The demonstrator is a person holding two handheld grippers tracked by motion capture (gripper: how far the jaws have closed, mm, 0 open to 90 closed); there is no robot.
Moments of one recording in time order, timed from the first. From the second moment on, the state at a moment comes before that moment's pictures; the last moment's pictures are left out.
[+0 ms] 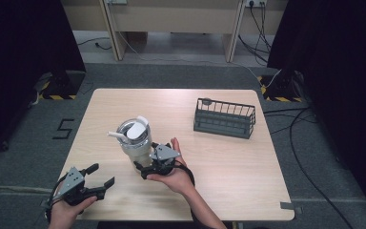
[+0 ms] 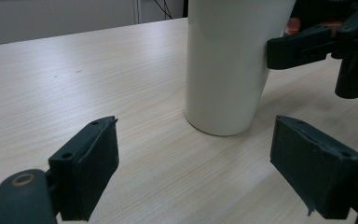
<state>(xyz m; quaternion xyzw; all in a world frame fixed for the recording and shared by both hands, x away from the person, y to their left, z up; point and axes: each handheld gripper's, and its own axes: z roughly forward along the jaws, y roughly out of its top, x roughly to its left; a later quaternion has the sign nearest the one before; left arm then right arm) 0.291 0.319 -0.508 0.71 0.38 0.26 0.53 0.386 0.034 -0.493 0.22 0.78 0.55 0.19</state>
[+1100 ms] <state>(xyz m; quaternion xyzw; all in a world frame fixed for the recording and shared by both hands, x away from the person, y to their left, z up) 0.292 0.320 -0.510 0.71 0.39 0.25 0.53 0.397 0.056 -0.505 0.22 0.74 0.60 0.20</state>
